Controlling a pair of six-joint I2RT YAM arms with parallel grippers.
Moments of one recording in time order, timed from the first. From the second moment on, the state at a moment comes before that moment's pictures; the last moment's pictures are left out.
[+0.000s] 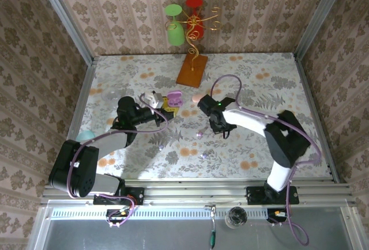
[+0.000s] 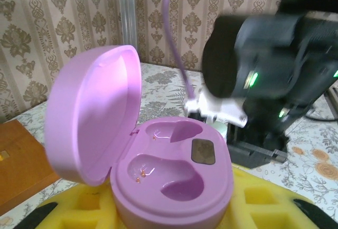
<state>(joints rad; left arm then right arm) -0.38 1.37 0.52 0.79 0.88 0.05 0.64 1.71 1.16 -0.86 0.33 0.53</state>
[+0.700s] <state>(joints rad) -0.51 1.52 0.55 0.90 0.80 0.11 0.50 1.32 0.99 -0.30 -0.43 0.70</state>
